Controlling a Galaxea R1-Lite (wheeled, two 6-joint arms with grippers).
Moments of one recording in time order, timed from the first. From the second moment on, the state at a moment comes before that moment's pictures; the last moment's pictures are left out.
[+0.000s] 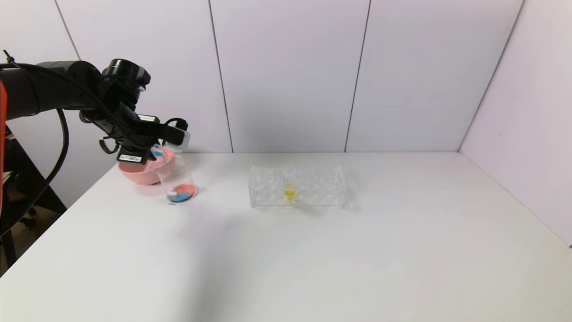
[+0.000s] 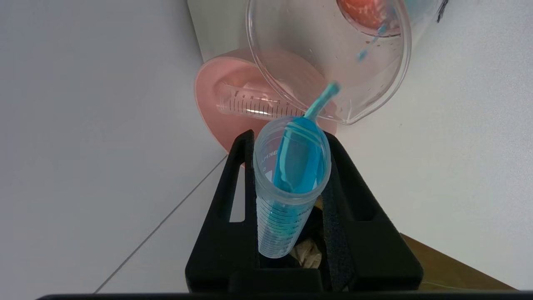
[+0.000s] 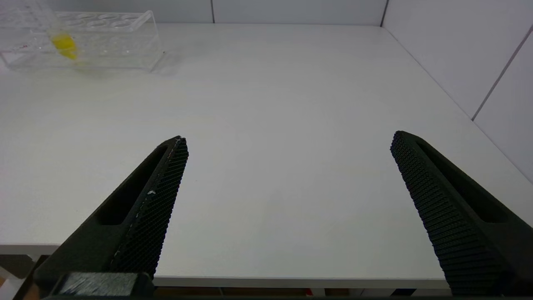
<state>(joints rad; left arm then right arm) -0.03 2.12 -2.02 0.74 0.11 1.60 0.00 0.00 0.00 0.01 0.00 0.00</state>
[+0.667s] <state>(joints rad) -0.05 2.12 -2.02 0.72 0.14 1.61 0.00 0.00 0.00 0.01 0.00 0.00</state>
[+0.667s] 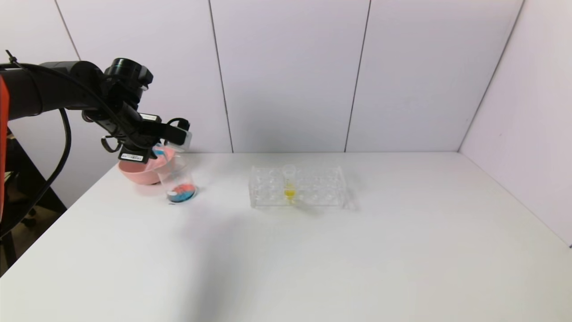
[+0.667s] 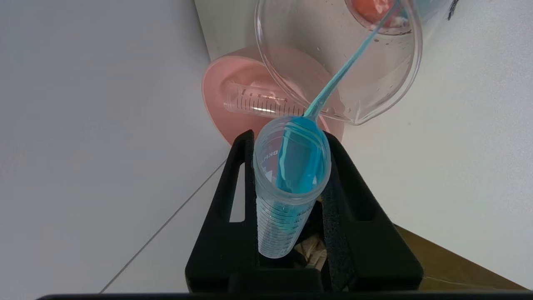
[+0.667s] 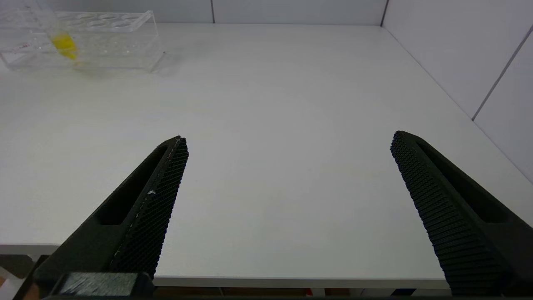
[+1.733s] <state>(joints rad) -0.07 2.12 -2.02 0.70 0.20 1.66 0.00 0.00 0.00 0.01 0.00 0.00</state>
